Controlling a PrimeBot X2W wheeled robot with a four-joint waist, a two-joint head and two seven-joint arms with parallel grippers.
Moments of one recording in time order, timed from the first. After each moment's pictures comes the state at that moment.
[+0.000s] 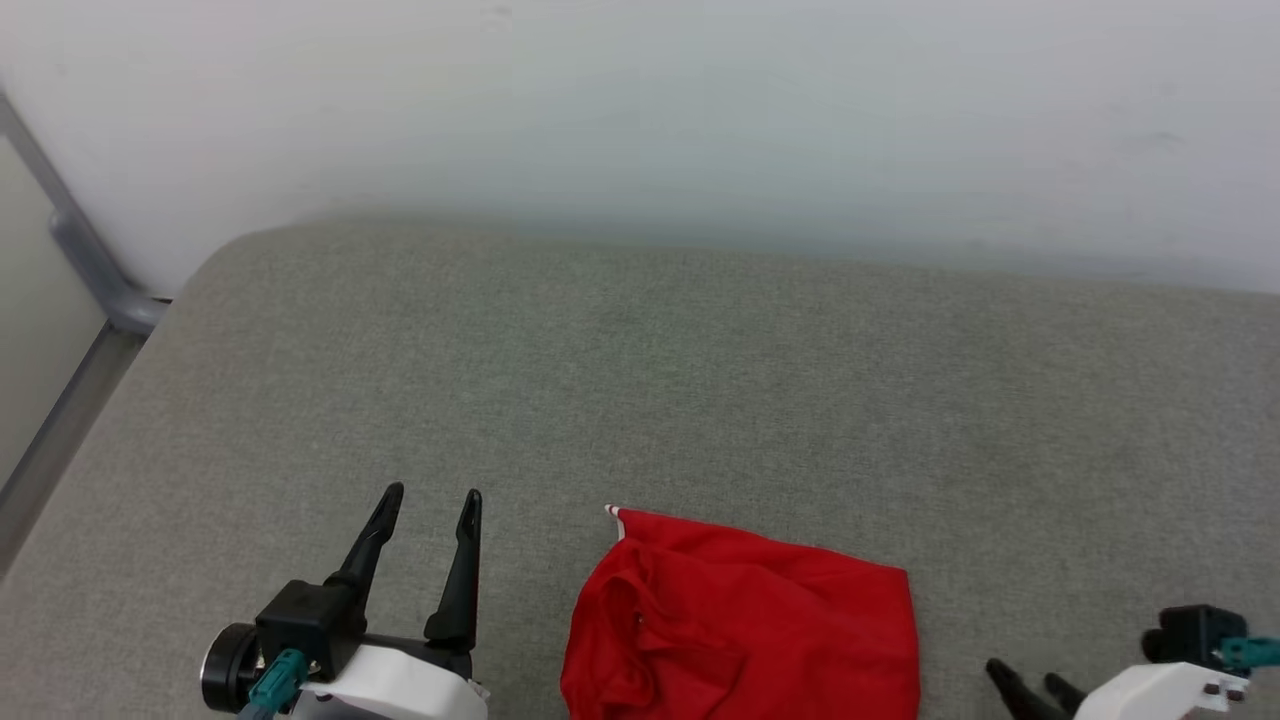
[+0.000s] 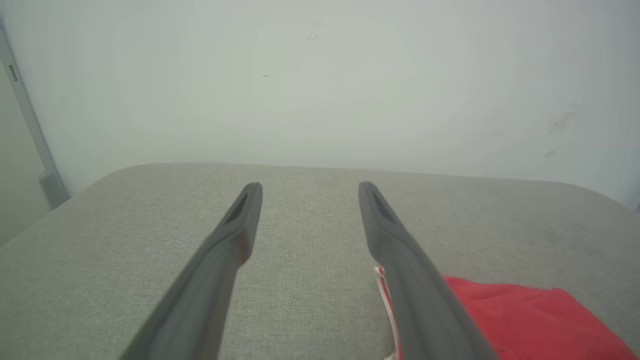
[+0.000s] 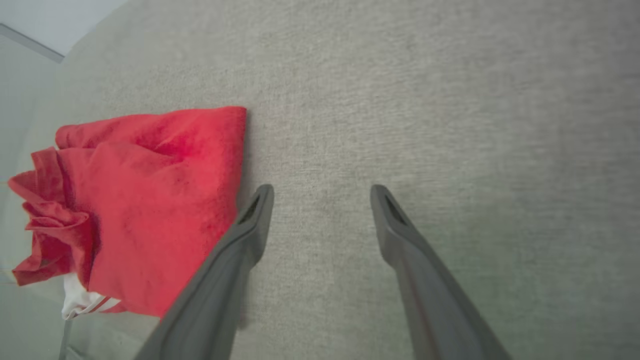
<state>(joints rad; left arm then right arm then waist) 0.00 0.23 -0.25 0.06 -0.34 0.03 -0.26 0.12 -0.08 -0.17 0.10 0.50 0.13 0.53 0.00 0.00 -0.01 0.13</state>
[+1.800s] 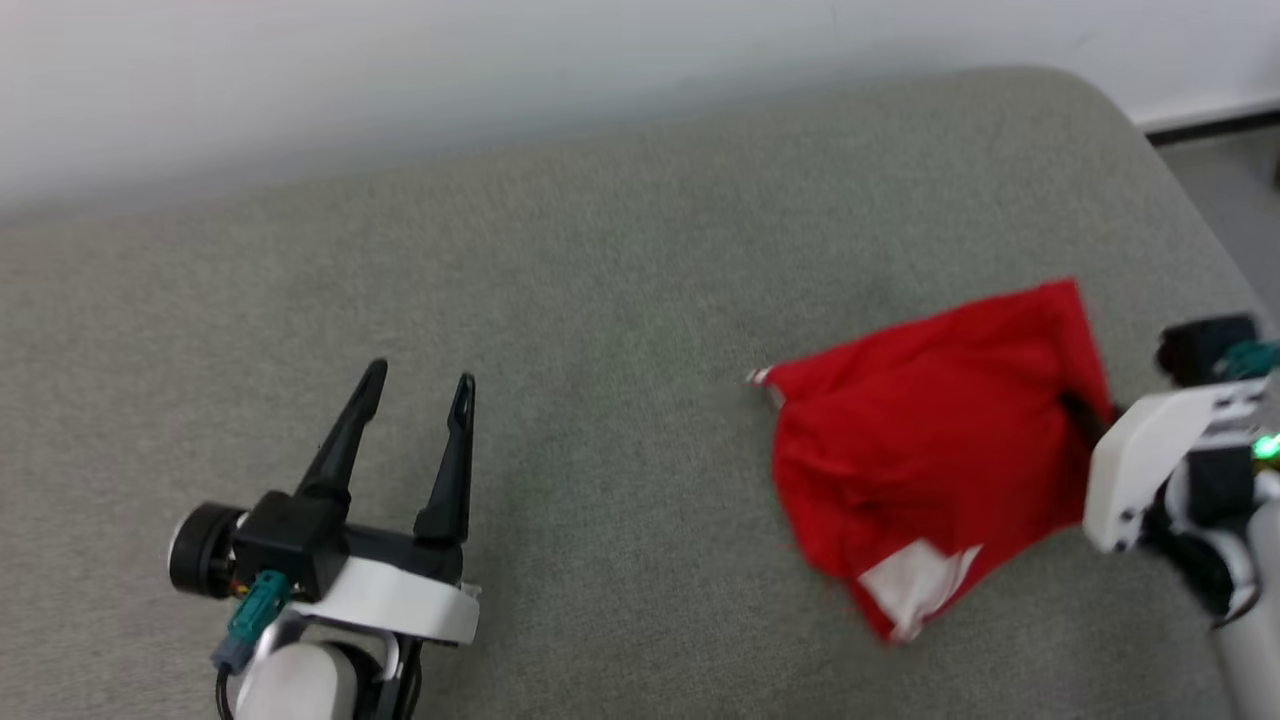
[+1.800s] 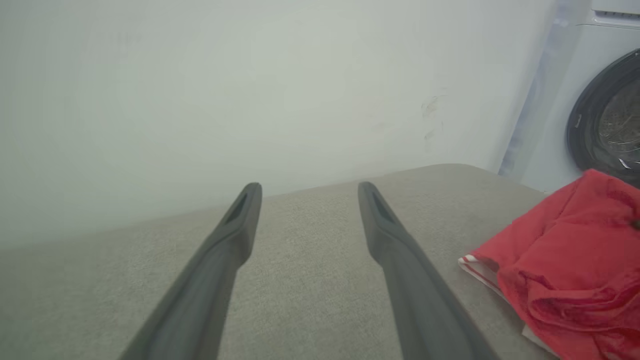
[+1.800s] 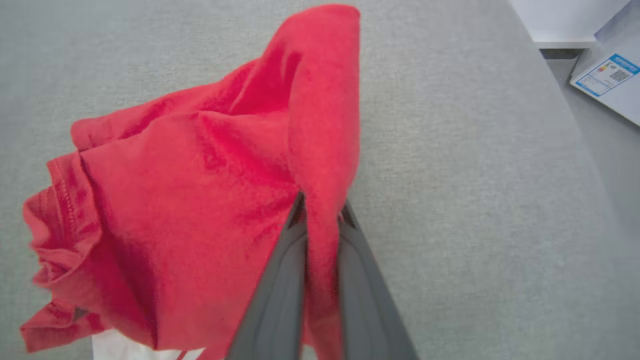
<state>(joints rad) -0.12 0.16 -0.14 0.00 -0.17 -0.07 -0.26 -0.36 -0.30 0.05 0.30 0.34 0.13 0.49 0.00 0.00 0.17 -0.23</state>
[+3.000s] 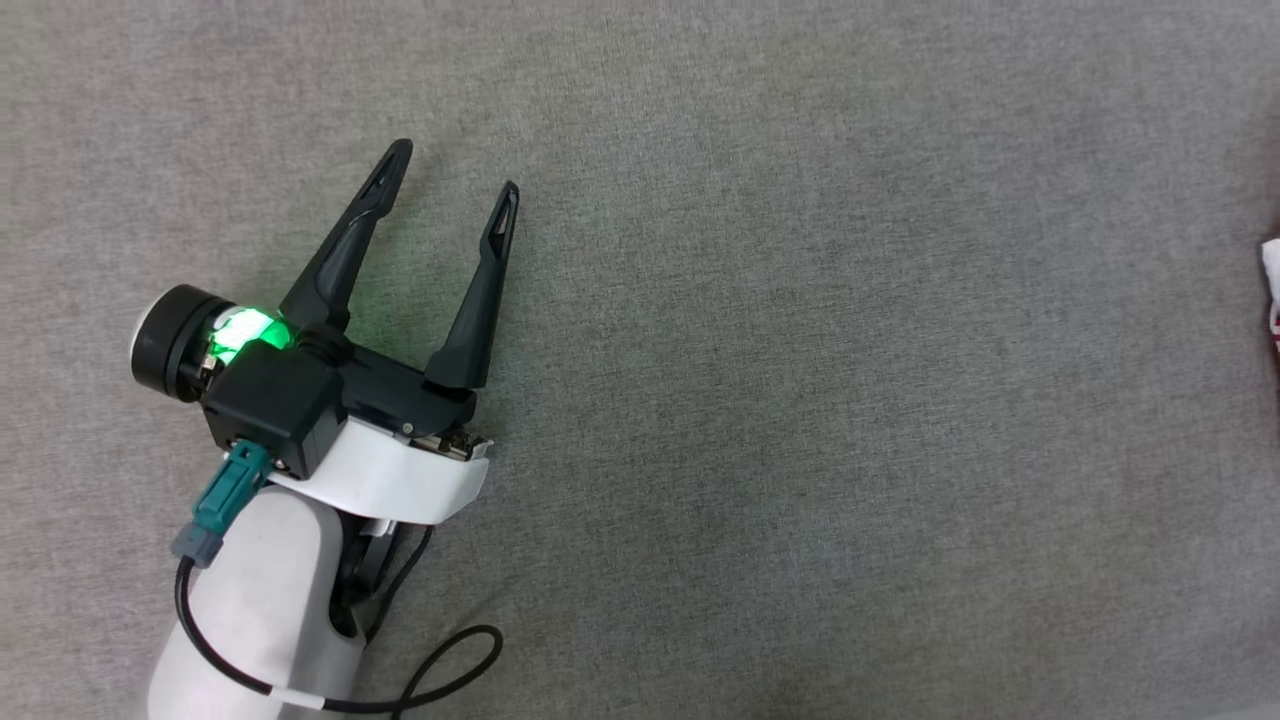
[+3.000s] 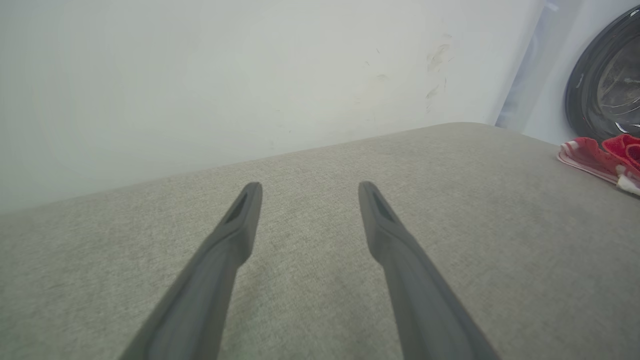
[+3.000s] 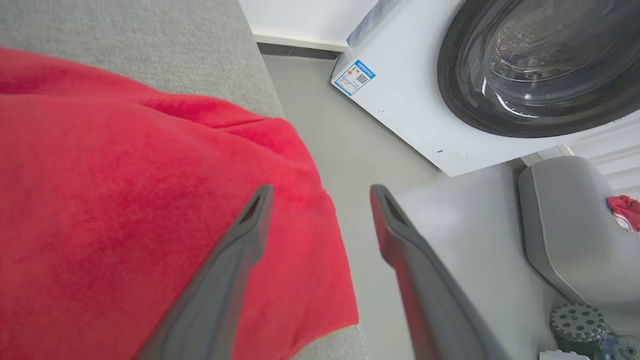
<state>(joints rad) -0.41 0.25 -0.24 -0.08 -0.16 -0.12 -0.26 -0.60 -0.44 -0.55 0.48 -0.18 0.13 0.22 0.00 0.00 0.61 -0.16</state>
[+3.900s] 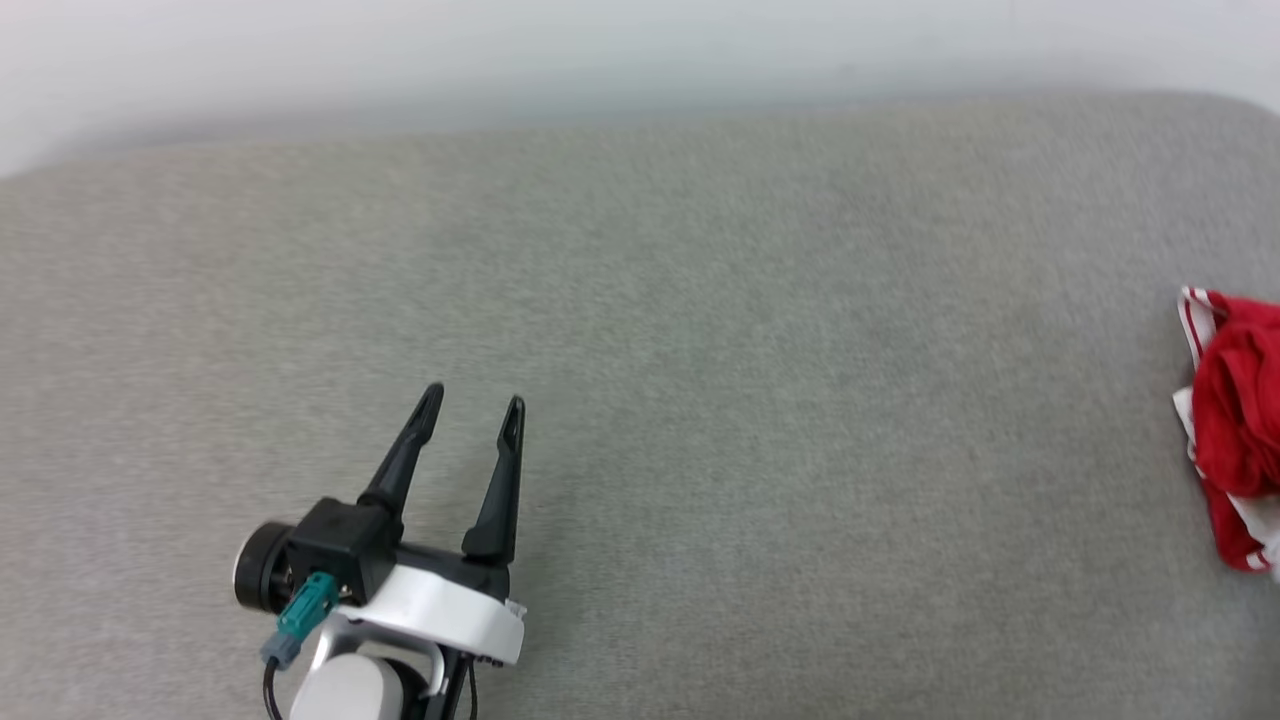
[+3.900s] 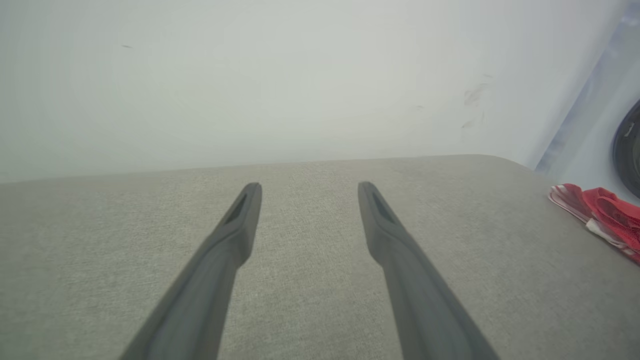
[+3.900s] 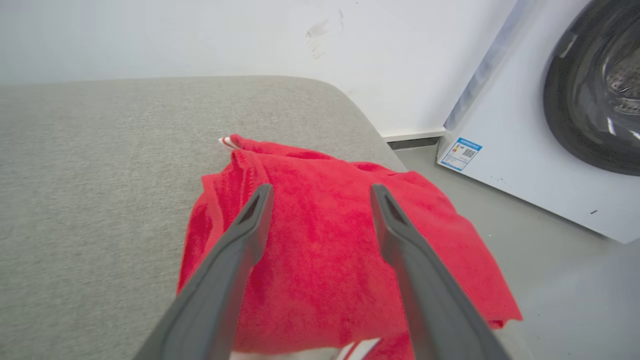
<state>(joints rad) -0.13 0.10 -0.18 0.07 -0.21 -0.09 -0.26 -0.44 -0.37 -0.35 0.79 0.04 0.13 -0.24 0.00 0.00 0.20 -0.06</state>
